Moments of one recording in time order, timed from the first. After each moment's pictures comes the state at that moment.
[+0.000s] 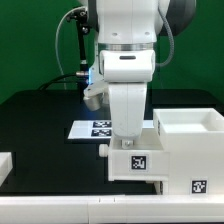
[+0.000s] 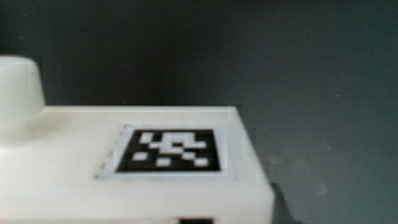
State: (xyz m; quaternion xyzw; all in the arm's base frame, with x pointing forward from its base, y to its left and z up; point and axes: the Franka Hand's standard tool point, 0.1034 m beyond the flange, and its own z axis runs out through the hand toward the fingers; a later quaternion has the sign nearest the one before) arm 0.558 -0.001 0.058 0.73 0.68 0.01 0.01
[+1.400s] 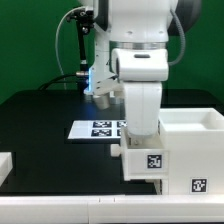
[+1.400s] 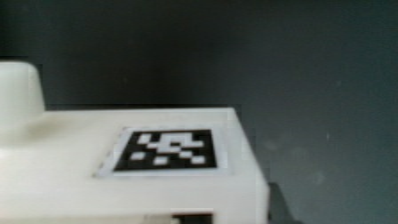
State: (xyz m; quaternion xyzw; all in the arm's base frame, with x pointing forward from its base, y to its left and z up) arm 0.558 0.015 0.060 0.71 0.70 0.00 0.02
